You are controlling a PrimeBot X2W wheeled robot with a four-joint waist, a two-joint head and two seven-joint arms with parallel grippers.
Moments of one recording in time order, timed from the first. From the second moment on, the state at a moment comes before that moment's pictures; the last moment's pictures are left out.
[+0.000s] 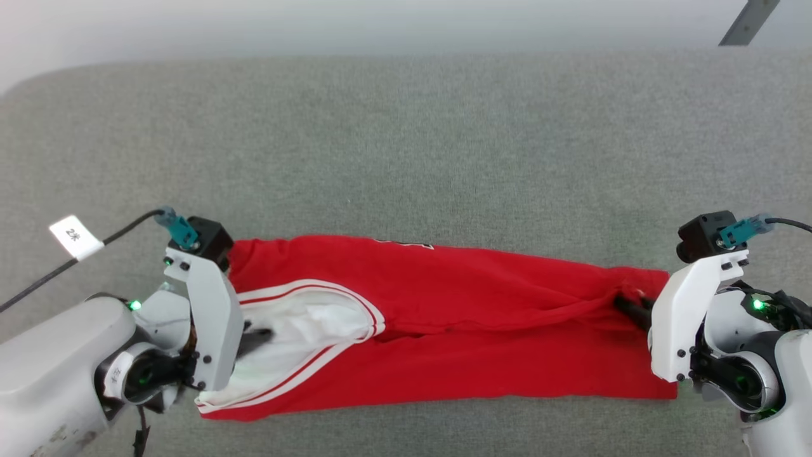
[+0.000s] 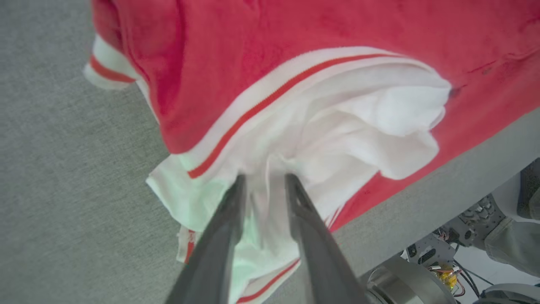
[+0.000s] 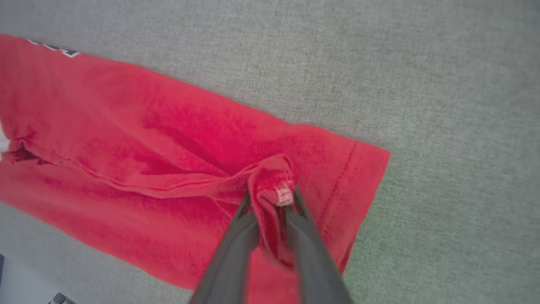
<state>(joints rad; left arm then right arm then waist) -0.93 0.92 -1.27 0.13 -1.40 0.11 0.55 -0.36 -0.24 0.12 0.09 0.49 0.13 0.89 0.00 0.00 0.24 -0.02</state>
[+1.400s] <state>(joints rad) -0.23 0.75 -0.53 0.05 -0.97 0.25 -0.26 -0.23 -0.32 -0.16 0.27 0.48 0.13 0.89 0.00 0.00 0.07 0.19</state>
